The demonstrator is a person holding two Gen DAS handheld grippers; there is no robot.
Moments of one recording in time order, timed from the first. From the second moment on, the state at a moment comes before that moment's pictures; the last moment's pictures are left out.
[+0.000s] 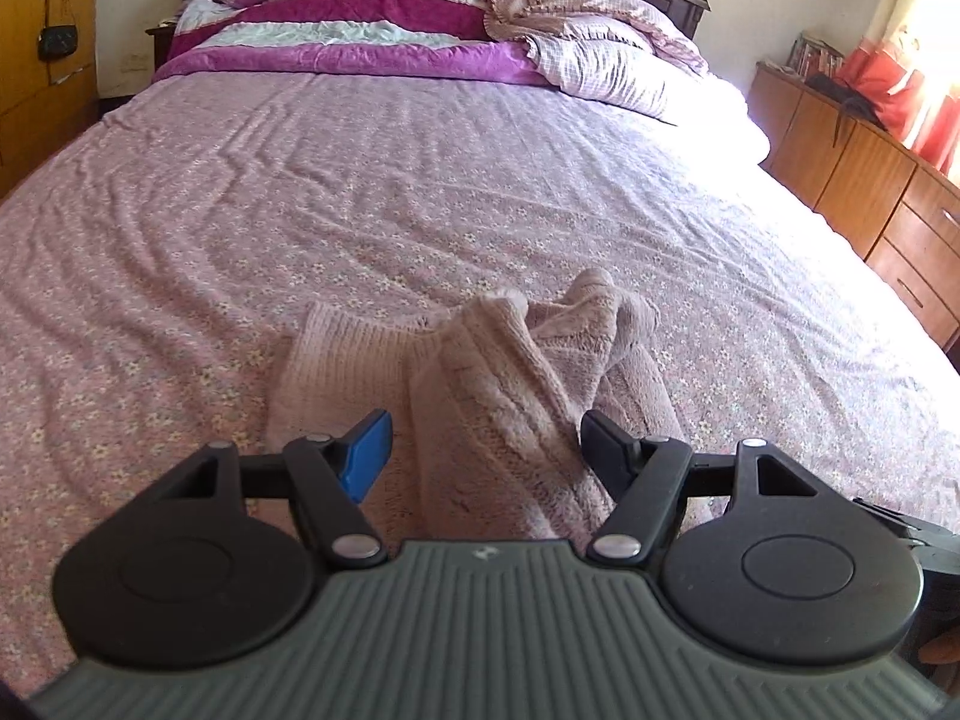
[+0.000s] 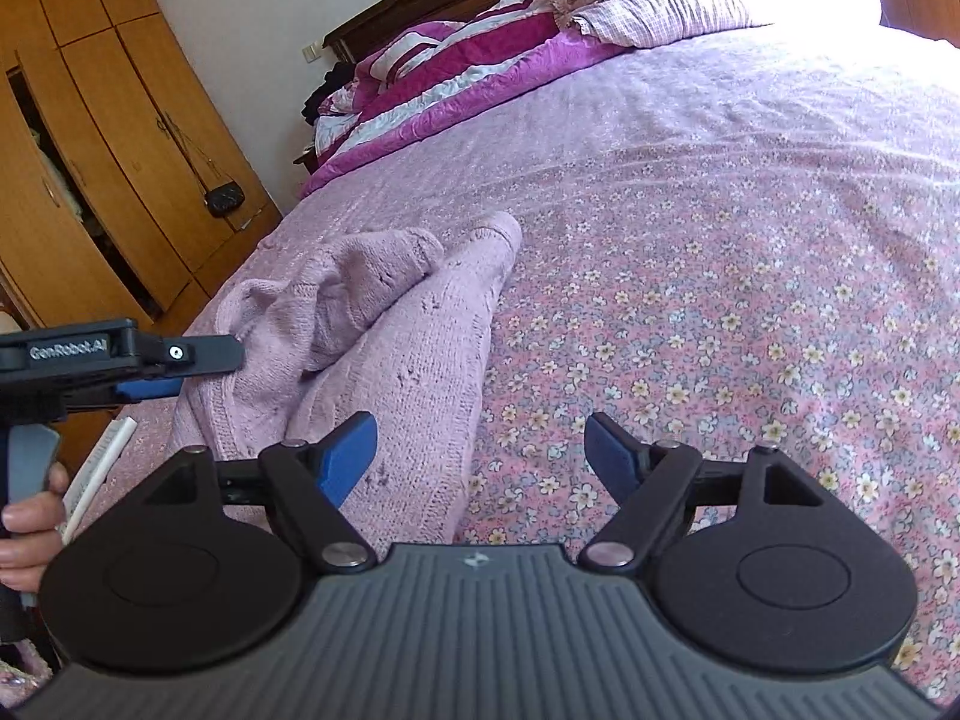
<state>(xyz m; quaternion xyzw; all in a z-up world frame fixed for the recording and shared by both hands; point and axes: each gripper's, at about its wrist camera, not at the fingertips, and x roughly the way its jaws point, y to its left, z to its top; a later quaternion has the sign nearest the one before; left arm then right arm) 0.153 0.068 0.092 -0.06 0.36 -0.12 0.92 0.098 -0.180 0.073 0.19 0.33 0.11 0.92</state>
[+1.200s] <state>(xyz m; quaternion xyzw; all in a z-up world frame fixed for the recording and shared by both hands) 0.172 0.053 0.085 0.04 0.28 -0.09 0.96 0.112 -0.169 0.061 0.24 0.32 0.18 0.90</state>
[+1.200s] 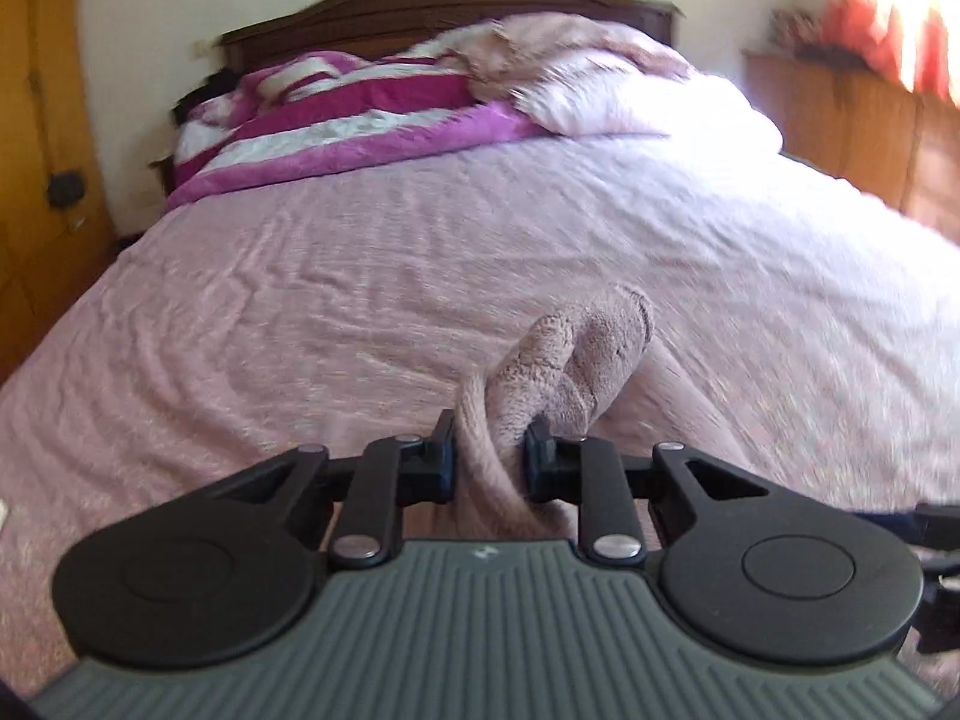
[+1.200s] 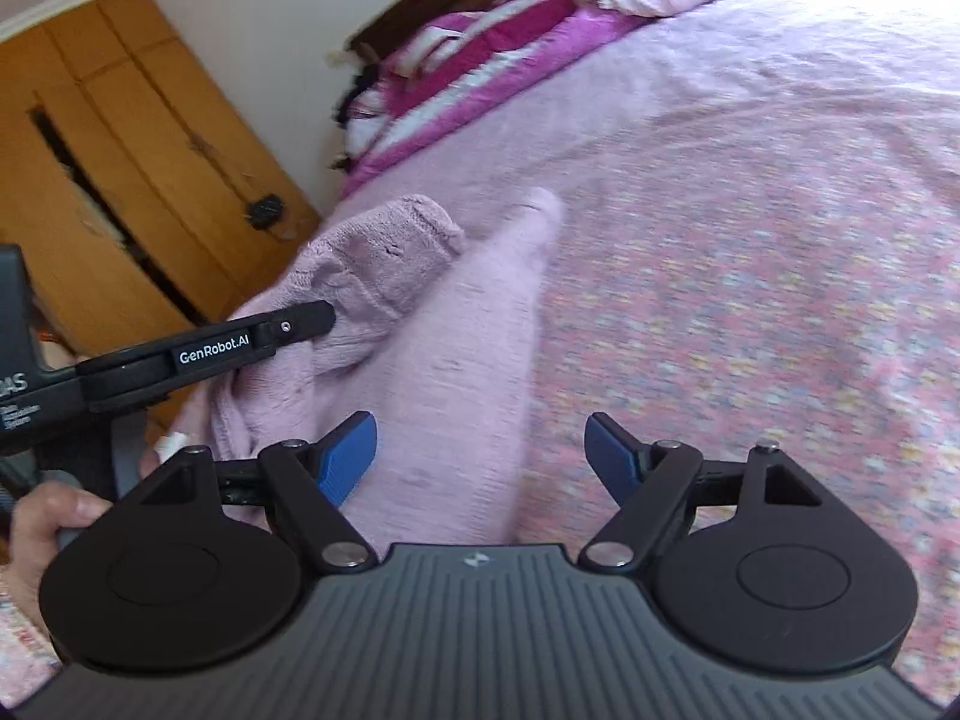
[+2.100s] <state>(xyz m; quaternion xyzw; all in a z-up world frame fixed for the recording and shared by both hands) 0.144 0.130 0.054 -0.07 0.41 -0.05 0.91 0.117 -0.128 0.066 0.18 0.33 0.18 0.91</state>
